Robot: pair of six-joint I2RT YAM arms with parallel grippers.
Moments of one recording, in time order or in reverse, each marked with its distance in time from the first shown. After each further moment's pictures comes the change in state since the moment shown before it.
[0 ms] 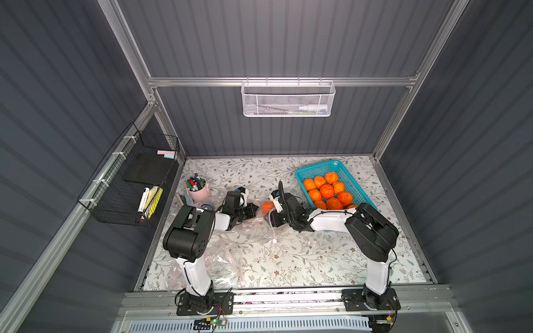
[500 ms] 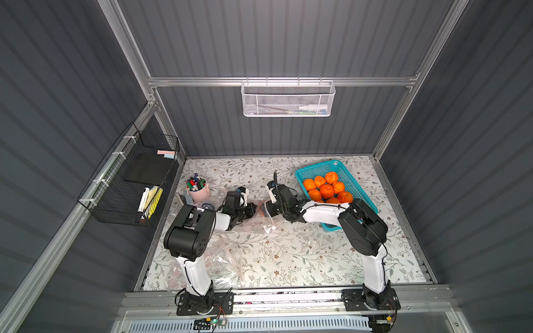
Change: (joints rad) left arm 0.000 0.011 0.000 0.022 -0.004 0.018; right arm -0.013 0.112 0.201 -0.062 0.010 0.015
